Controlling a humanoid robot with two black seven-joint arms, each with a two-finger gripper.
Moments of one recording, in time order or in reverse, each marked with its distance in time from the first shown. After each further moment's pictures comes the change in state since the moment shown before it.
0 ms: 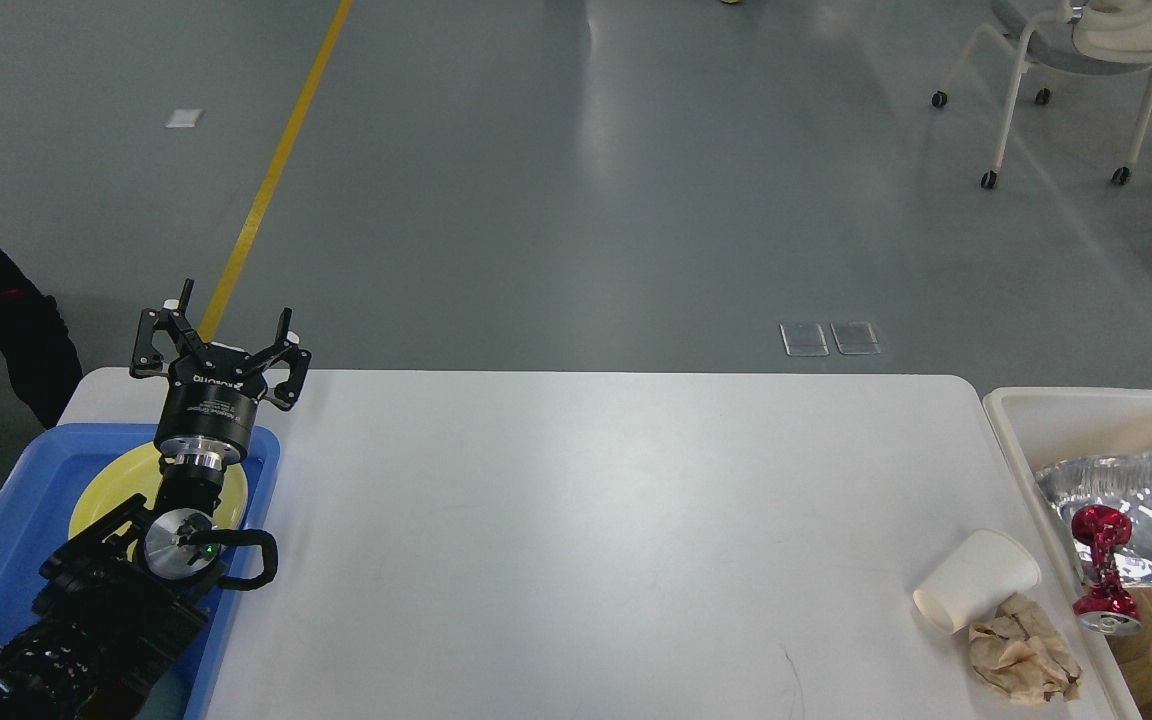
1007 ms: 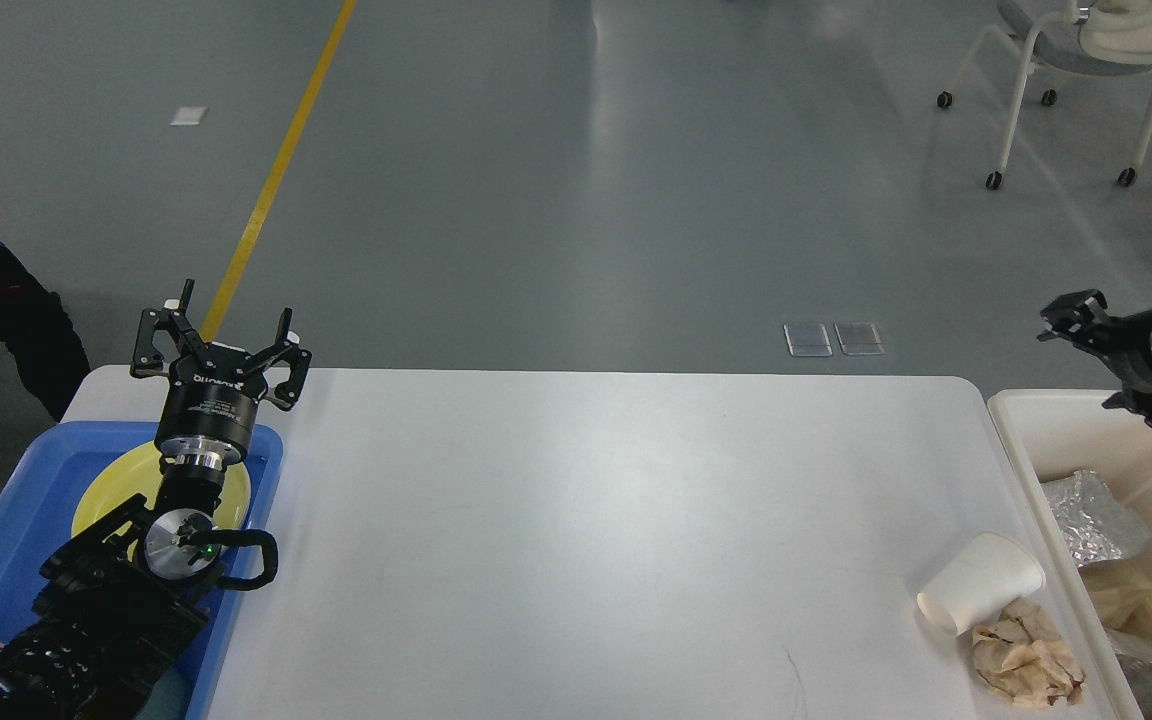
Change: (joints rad) left arm -0.001 0.000 0.002 0.000 0.000 0.000 0.000; right arm 0.712 -0.027 -0.281 0.509 -0.256 0.119 -0.052
